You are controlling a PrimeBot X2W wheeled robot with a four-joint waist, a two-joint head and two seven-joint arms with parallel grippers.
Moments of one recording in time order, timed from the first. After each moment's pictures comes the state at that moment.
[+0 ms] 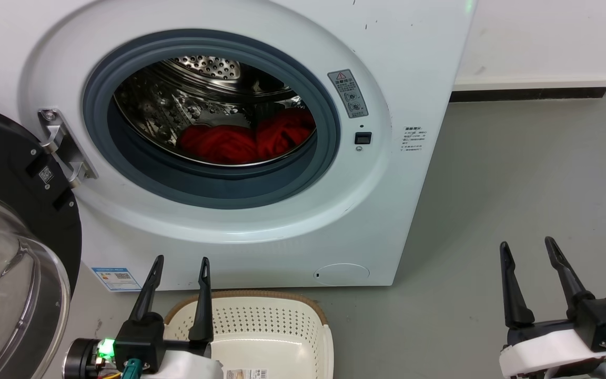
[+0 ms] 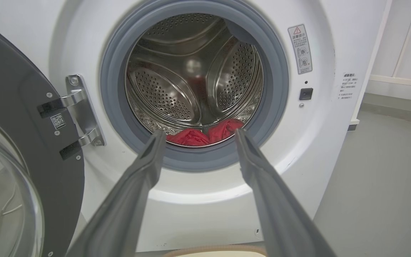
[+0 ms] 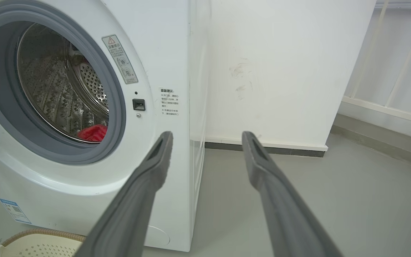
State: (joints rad) left arm 0.05 0.08 -0.10 0.02 -0.04 0.05 -0.26; right arm 0.02 -0.05 -0.06 0.06 -0.01 0.13 -0.26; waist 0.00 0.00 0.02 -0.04
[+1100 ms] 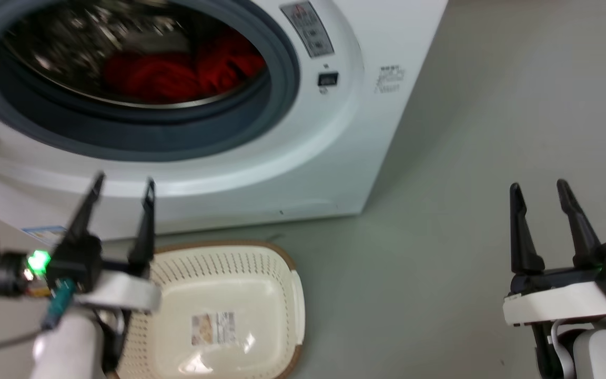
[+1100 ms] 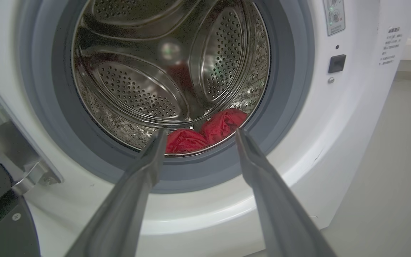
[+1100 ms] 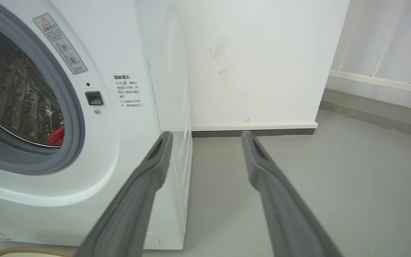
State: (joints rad) left arm -0.14 0.20 -0.01 0.08 -0.03 -0.08 -0.26; right arm -0.11 -0.05 -0.05 0.04 0.08 0.13 -0.26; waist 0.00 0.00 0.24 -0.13
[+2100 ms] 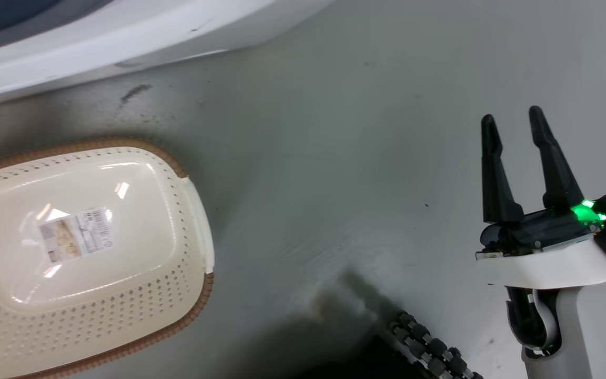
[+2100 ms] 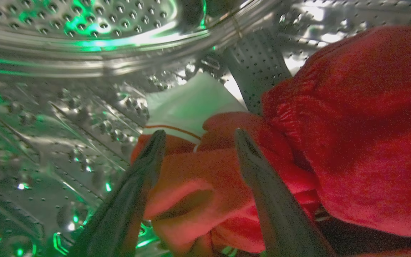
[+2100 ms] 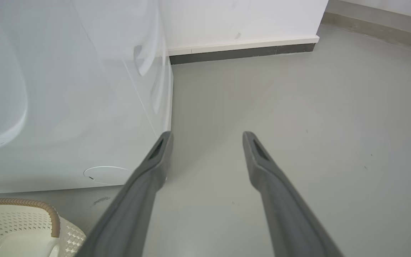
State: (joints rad) left arm -1.61 0.68 -0.40 0.72 -0.17 -0.13 0.63; right arm -0.26 -0.05 0.09 -0.07 0.27 0.13 -0.26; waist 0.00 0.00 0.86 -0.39
